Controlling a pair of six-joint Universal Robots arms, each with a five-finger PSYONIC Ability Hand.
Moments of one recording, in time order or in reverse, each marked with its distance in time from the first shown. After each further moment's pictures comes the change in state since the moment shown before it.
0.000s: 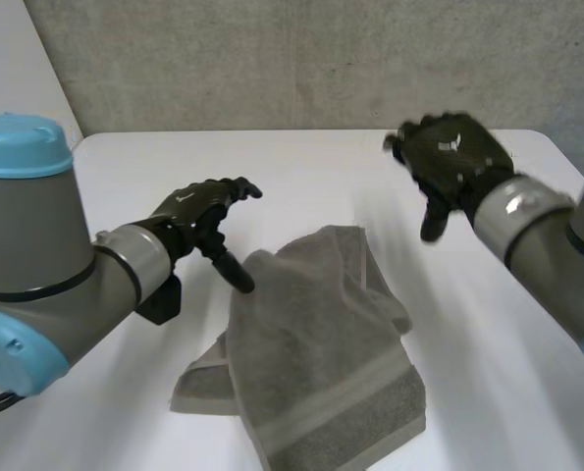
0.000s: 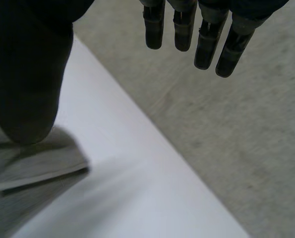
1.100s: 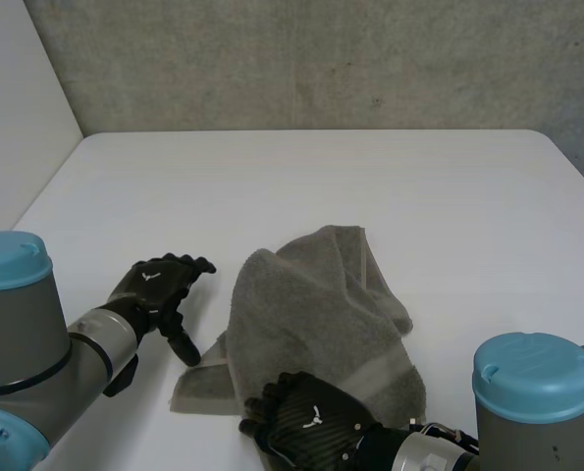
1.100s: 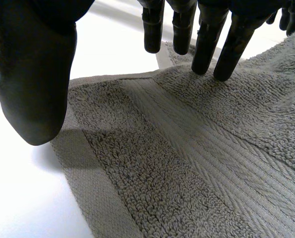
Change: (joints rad) left arm 0.133 0.038 -0.426 0.262 -0.003 0.276; right arm 0.212 0.105 0.561 -0.227 -0.471 -0.101; left_hand -0.011 -0.012 -0.009 -0.009 -0.014; right_hand 0.062 0.037 0.055 0.044 0.080
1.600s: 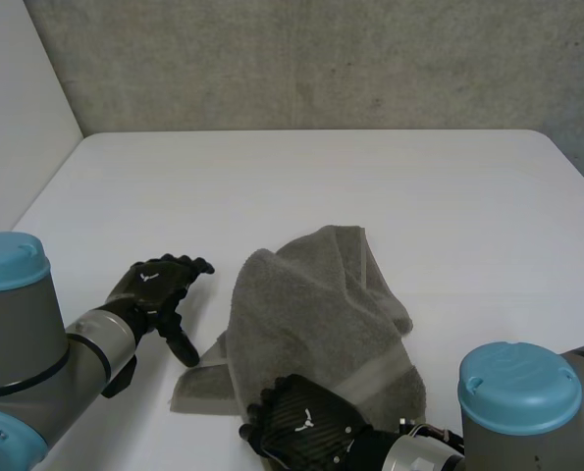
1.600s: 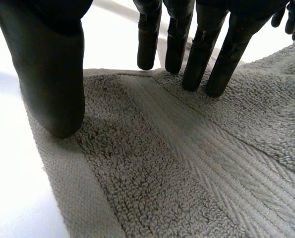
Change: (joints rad) left arm 0.005 0.005 -0.007 0.001 0.000 -0.001; right arm 0.026 0.049 -0.004 -0.070 0.010 -0.020; left_hand 0.000 0.000 0.000 0.000 0.000; right_hand 0.186 0.198 0.194 0.194 0.189
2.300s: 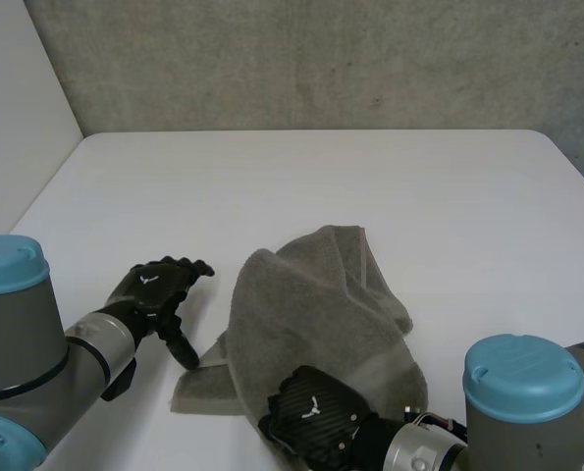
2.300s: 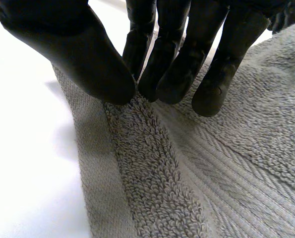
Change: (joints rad) left arm 0.000 0.006 -0.012 0.002 0.000 -0.002; right arm -0.032 0.004 -0.005 -0.019 0.009 -0.032; left_hand 0.000 0.000 0.000 0.000 0.000; right_hand 0.831 0.818 0.845 0.845 0.830
